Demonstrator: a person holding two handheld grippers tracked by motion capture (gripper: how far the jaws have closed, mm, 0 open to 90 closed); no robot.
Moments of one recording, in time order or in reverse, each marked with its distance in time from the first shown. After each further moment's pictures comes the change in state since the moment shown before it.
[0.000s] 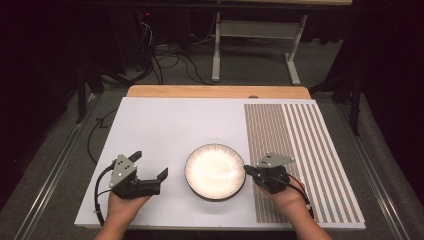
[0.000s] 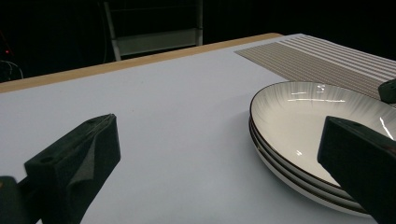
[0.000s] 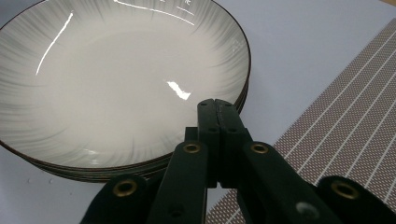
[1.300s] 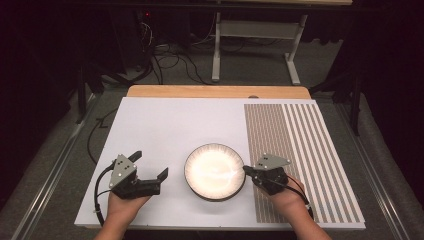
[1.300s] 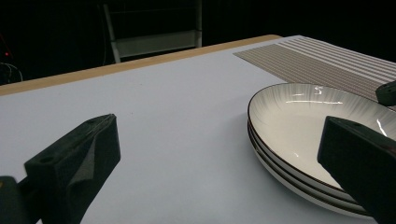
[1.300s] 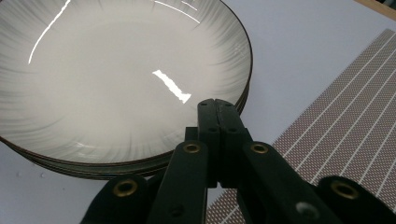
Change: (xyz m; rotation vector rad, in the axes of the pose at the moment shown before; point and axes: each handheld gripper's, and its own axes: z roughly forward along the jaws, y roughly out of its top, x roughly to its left) left arm -0.001 0.001 -0.001 -0.005 -0.001 0.003; right arm 0.007 0.003 0.001 0.023 -0.030 -0.073
